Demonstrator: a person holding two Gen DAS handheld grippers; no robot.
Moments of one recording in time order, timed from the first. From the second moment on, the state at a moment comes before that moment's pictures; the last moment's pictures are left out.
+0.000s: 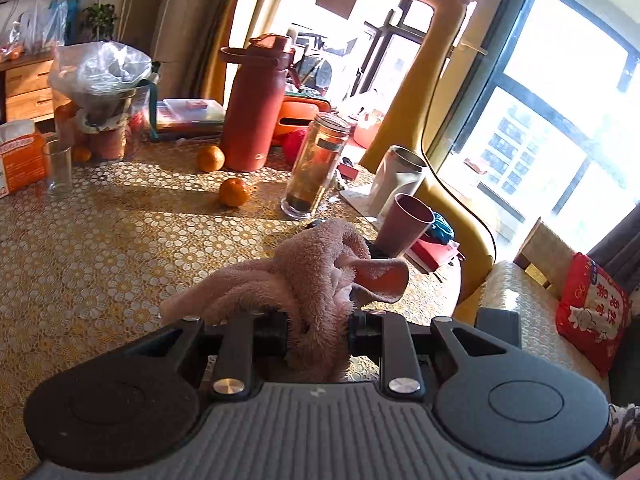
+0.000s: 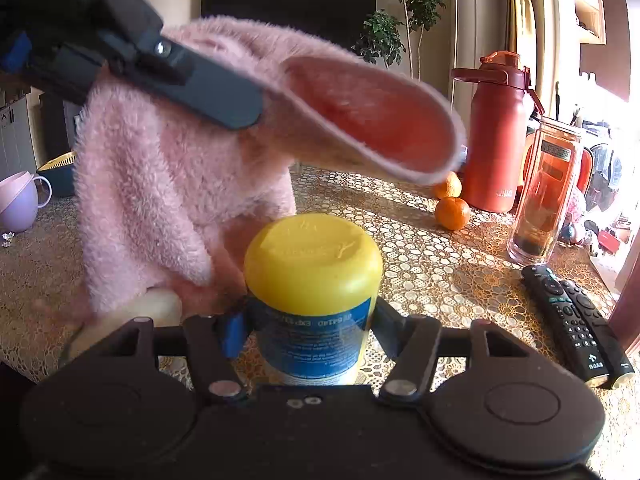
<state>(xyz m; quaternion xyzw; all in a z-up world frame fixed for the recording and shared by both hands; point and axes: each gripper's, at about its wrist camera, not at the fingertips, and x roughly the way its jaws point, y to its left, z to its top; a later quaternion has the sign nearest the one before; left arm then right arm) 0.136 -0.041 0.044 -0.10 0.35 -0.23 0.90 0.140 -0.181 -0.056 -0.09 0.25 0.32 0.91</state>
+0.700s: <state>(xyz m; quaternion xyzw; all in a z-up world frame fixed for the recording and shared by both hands) 0.161 -0.030 0.010 -0.12 0.39 -0.19 0.89 0.135 -0.178 -0.057 -0.11 0.24 0.33 0.90</state>
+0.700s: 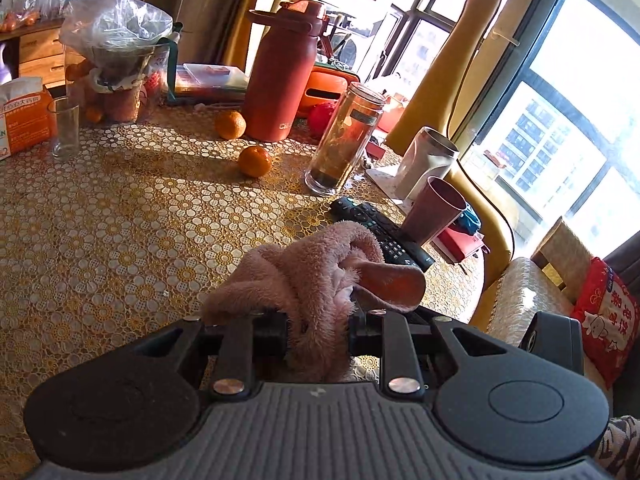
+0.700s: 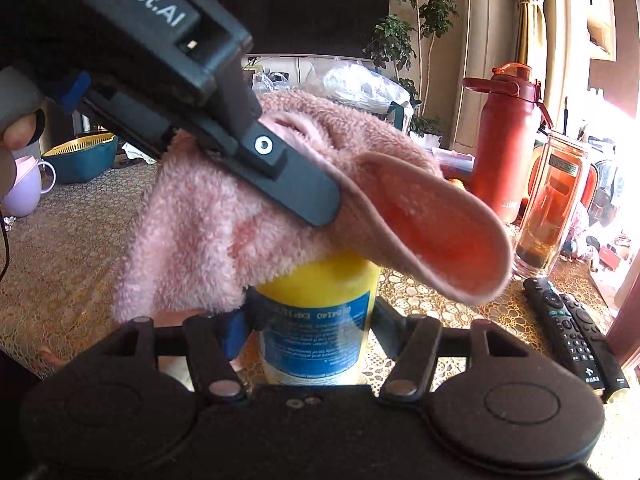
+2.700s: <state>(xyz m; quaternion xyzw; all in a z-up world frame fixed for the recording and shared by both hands) 0.146 -0.029 0.014 -0.22 0.38 -0.27 0.86 0.132 -0.236 -0.011 -0.11 0.27 0.37 0.88</state>
